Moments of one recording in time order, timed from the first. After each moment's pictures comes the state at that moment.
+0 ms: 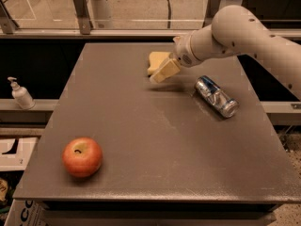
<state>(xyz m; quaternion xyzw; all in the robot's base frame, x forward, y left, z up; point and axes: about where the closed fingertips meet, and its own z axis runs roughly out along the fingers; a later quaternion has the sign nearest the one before) 0.707 -0.056 0.848 -0.51 0.74 0.12 0.43</state>
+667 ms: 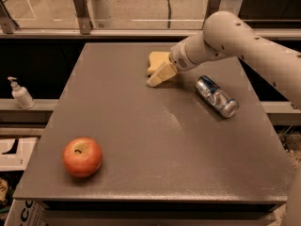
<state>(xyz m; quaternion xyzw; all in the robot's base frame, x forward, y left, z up) 0.721 -0.053 0.812 -0.49 0.77 0.12 0.39</state>
